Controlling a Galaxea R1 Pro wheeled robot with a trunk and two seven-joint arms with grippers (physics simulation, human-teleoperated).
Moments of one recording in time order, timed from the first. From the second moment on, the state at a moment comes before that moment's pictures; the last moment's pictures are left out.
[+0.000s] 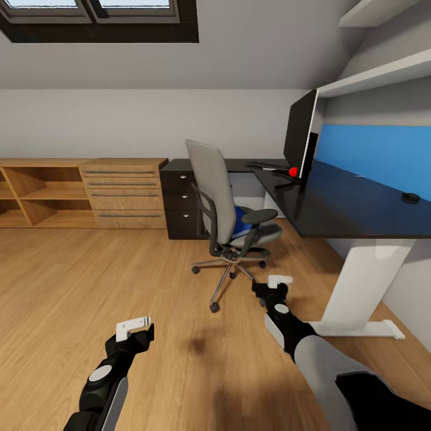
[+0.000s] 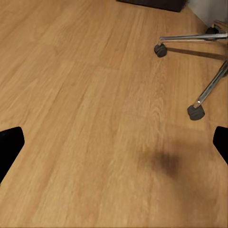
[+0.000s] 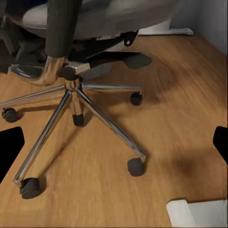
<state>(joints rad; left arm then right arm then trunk) -0.14 -0.08 0.00 -1.49 0.10 0.44 0.23 -0.87 0.10 0.06 -0.28 -0.02 -0.22 -0.22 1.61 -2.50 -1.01</state>
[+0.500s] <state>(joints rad) -0.09 -0.06 0.00 -1.50 0.10 0.43 0.23 -0.93 0.06 0.03 -0.25 -0.13 -0.16 -0.22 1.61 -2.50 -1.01</state>
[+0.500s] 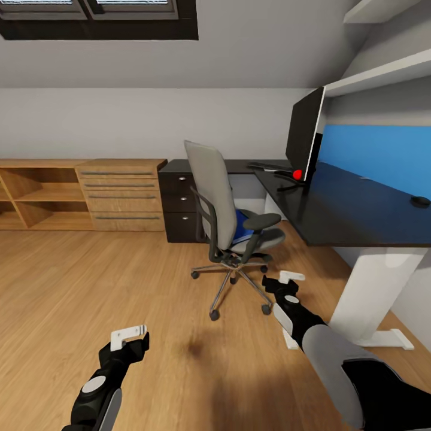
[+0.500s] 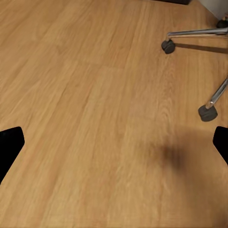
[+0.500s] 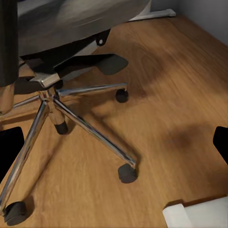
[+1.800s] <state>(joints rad) -0.08 -0.05 0.00 -1.50 0.10 0.44 0.23 -0.93 0.05 0.03 -0.24 -0.15 -0.27 -0.22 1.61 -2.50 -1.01</state>
